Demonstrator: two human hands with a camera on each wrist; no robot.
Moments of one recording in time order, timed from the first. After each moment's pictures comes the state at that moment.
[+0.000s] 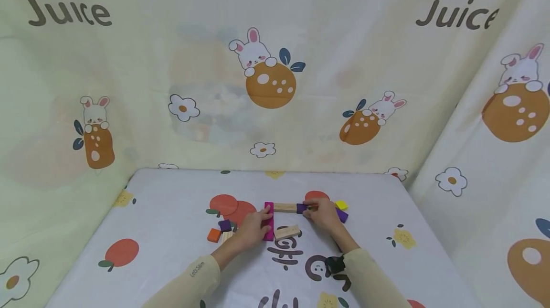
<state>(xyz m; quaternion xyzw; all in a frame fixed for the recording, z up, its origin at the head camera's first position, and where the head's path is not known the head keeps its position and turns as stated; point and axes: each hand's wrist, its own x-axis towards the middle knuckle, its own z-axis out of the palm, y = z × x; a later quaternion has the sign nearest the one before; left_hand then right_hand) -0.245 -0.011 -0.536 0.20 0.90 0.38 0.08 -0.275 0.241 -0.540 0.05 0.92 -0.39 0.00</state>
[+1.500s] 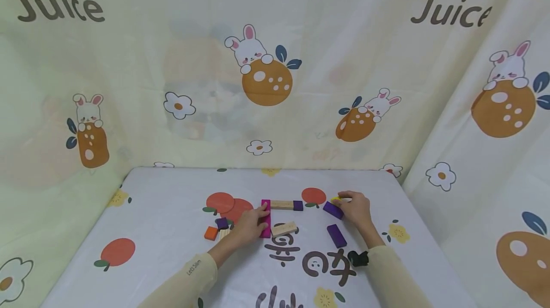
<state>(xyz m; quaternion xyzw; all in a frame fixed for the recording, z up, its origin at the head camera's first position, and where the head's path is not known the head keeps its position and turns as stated) -0.244 -0.012 -0.534 0.19 0.90 0.38 0.08 -0.271 0.332 -0.535 0.14 0.92 -0.35 -0.07</state>
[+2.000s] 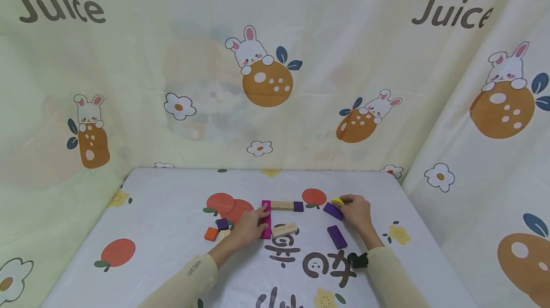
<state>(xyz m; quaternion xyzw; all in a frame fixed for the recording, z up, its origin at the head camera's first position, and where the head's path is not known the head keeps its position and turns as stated) -0.244 -0.012 -0.533 0.20 0.90 0.38 0.08 -0.274 0.335 -0.549 0.15 0.92 -0.35 -0.07</state>
